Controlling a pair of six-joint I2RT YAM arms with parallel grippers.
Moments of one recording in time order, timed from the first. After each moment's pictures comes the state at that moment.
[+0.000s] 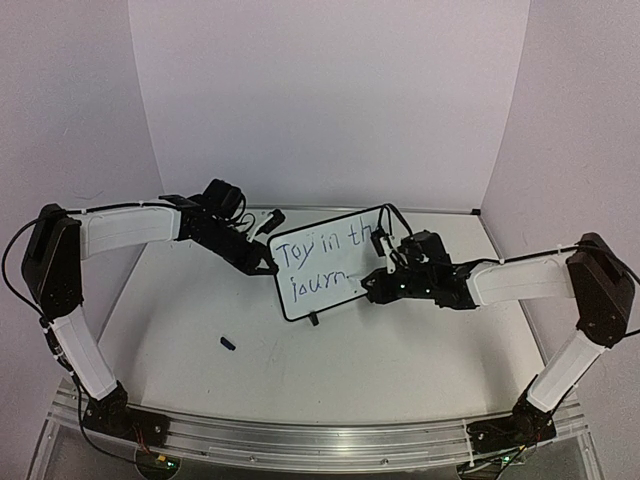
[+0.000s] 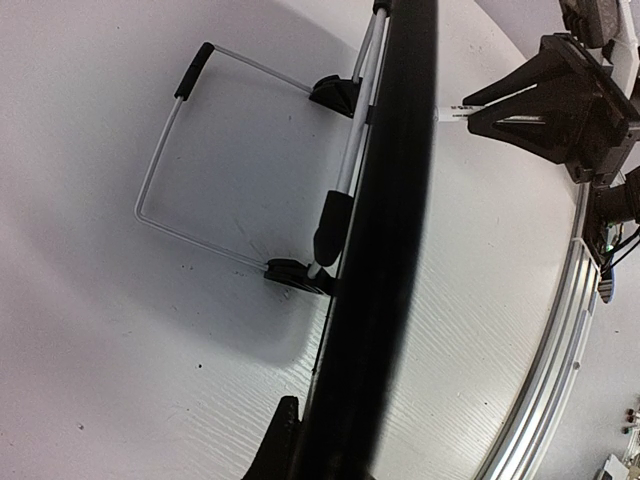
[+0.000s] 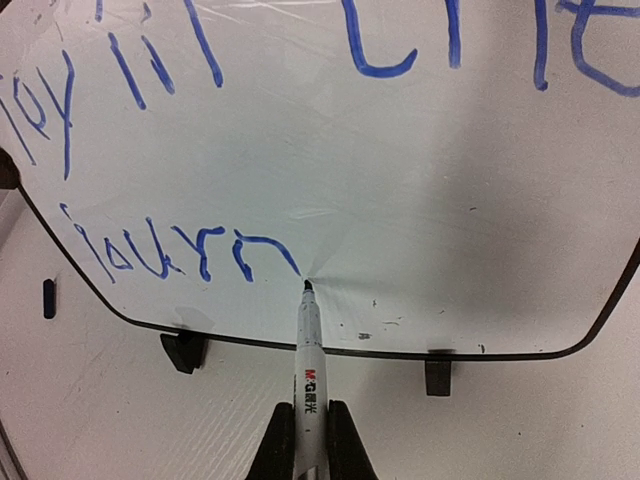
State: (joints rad) left arm -0.58 1.74 1.32 -0.52 0.50 0.05; right arm 0.71 1.65 0.87 0.16 -0.07 0.28
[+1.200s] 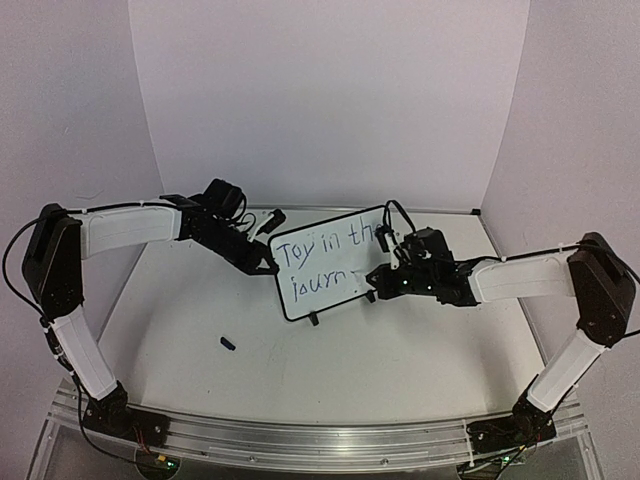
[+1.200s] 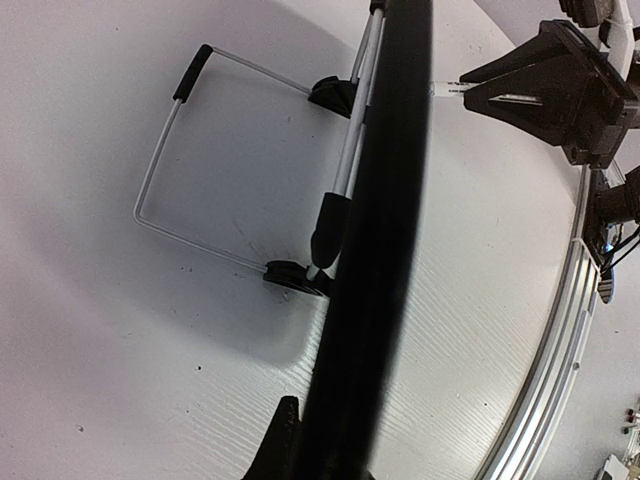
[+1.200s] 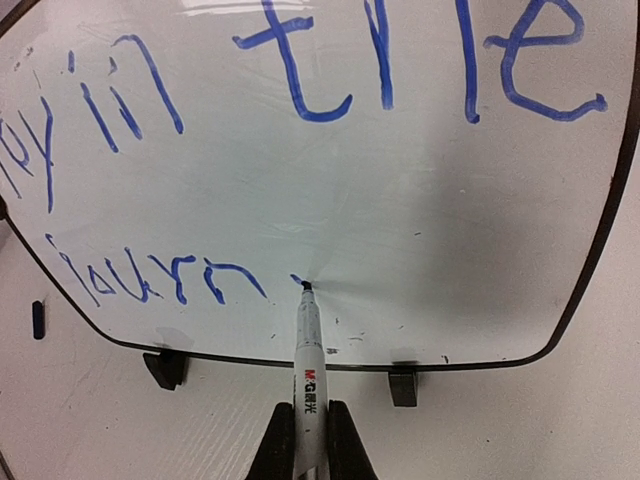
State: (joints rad) left arm -0.59 1.74 1.32 -0.52 0.50 0.05; right arm 0.68 1.63 0.88 0.15 -0.04 0.28
